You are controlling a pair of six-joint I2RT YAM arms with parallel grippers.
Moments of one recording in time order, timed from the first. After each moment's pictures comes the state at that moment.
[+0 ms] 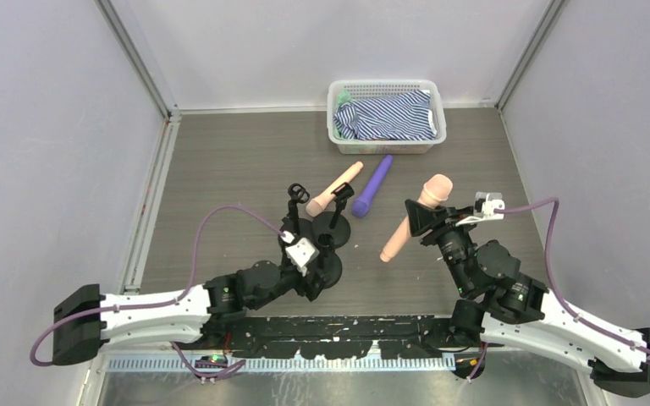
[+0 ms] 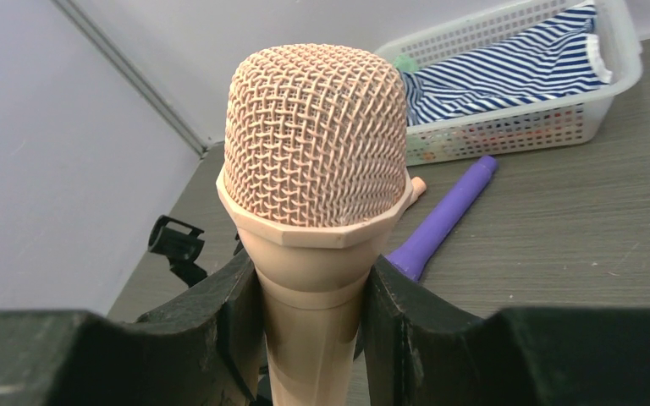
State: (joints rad) left arm -1.24 0.79 0.30 0.21 -0.30 -0.17; right arm 1.12 0.42 0.61 -0.09 0.87 0.41
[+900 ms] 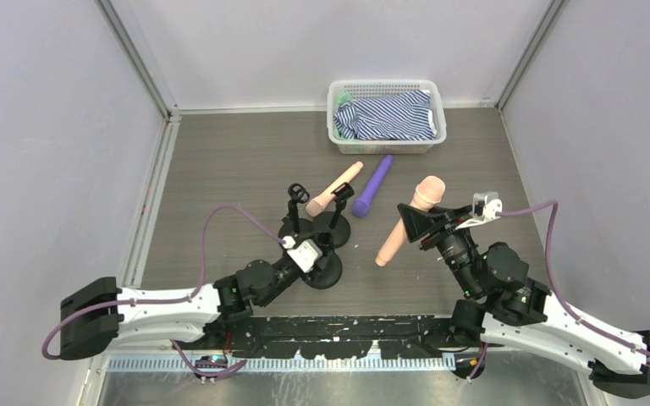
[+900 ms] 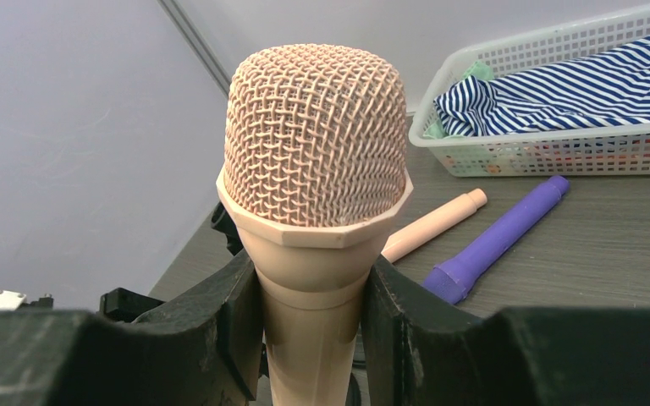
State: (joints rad) left arm -1.23 0.95 0.26 0.68 -0.42 0.19; right arm 1.12 0.39 0.59 -0.02 0.69 0.37
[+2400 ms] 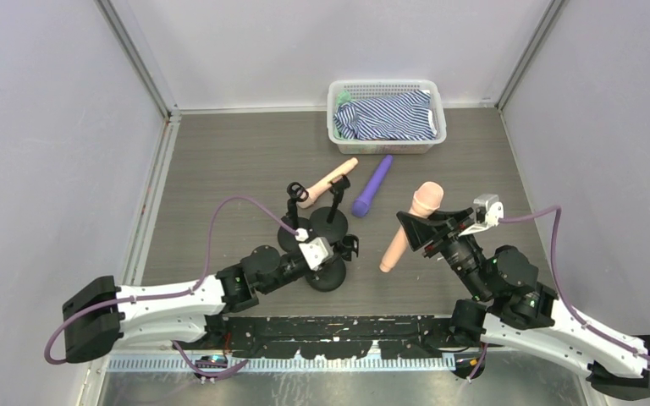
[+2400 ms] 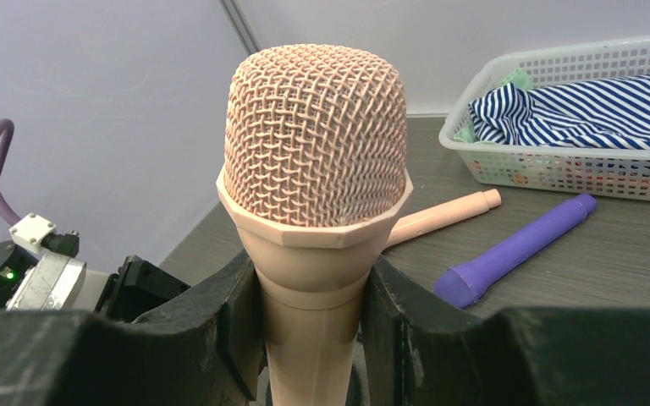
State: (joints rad) left arm -1.17 0.97 0.38 0.56 -0.09 0.20; right arm 1.12 0.33 0.59 -0.05 0.56 0.31
